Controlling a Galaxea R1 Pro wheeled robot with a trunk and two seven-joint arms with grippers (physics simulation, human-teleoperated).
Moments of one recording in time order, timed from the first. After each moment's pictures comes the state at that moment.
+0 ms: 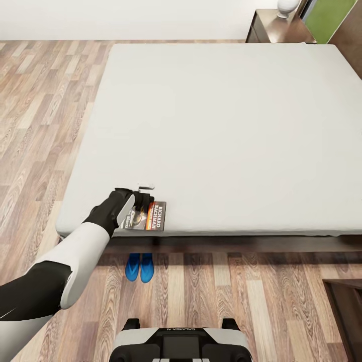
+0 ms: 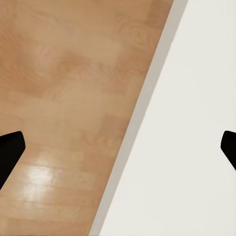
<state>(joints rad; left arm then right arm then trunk) -1.20 -0.04 -0.19 -0.56 0.16 0.62 0.05 0.28 -0.09 0.00 0.03 0.41 0.29 0.01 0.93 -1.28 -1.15</state>
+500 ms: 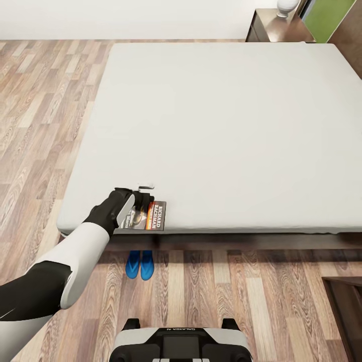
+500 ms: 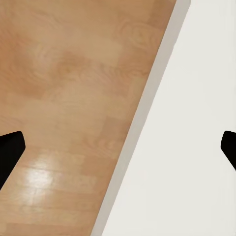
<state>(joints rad) -1.20 -0.04 -0.19 -0.57 0.16 0.61 0.05 0.28 -0.09 0.00 0.03 0.41 0.29 0.01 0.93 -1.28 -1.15</state>
